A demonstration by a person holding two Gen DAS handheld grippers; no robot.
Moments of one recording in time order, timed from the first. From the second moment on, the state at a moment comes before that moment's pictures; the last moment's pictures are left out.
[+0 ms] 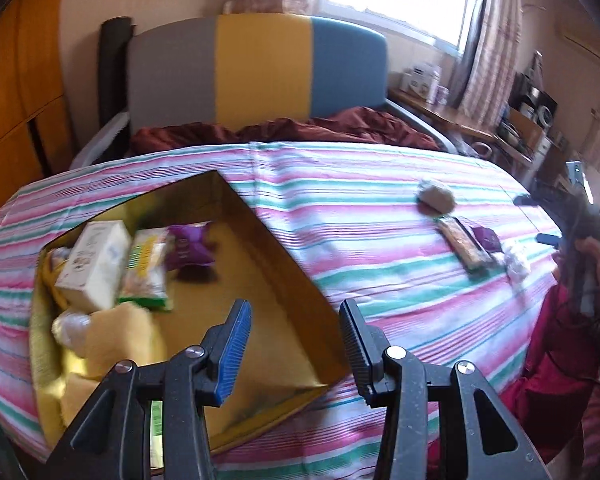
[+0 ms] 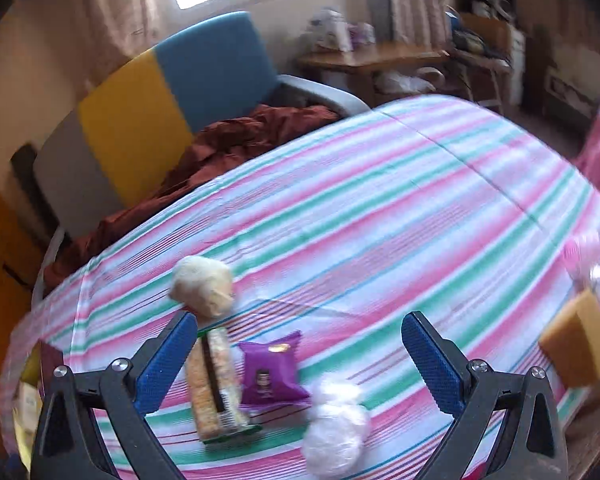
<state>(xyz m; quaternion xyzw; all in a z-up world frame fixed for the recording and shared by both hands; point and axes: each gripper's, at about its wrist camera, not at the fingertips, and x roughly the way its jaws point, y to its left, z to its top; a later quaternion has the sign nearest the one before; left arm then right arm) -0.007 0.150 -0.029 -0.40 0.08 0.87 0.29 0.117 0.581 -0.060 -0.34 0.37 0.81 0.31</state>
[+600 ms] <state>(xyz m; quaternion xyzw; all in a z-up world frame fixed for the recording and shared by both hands) 0.006 0.299 -0.073 -0.47 0.14 0.78 0.40 0.140 0.600 -0.072 -0.28 0.49 0.78 0.27</state>
